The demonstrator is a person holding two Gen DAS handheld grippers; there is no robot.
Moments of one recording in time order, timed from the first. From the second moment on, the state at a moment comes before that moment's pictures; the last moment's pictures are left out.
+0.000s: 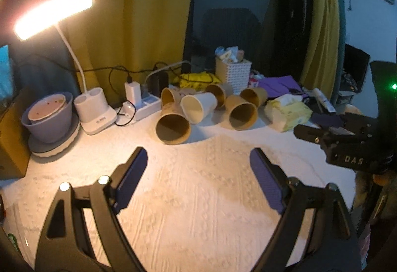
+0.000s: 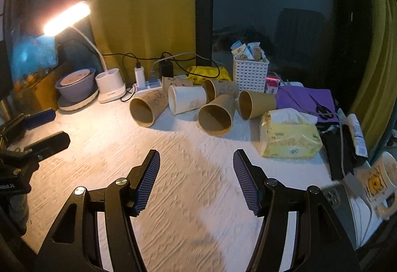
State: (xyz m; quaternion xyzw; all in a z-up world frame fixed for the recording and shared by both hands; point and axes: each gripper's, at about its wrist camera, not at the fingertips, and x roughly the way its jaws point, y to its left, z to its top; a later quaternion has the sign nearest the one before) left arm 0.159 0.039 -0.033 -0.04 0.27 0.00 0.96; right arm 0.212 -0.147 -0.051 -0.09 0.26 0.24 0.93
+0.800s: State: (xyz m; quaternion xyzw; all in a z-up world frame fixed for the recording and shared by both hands) left arm 0.335 0.083 -0.087 -0.06 0.36 0.05 0.93; right arm 0.350 -0.133 -0.092 -0.06 0.30 0.26 0.92
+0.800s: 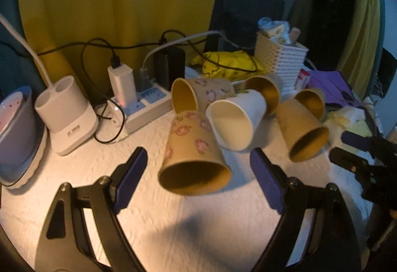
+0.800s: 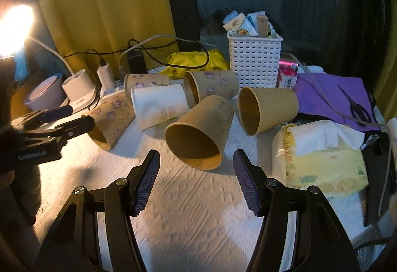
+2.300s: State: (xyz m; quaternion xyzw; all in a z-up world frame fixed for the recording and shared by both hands) left arm 0.172 -0.024 -0.082 -0.09 0.39 -0.28 0.87; right arm 0.202 -0.195 -0.106 -0.04 0.31 0.18 0.93
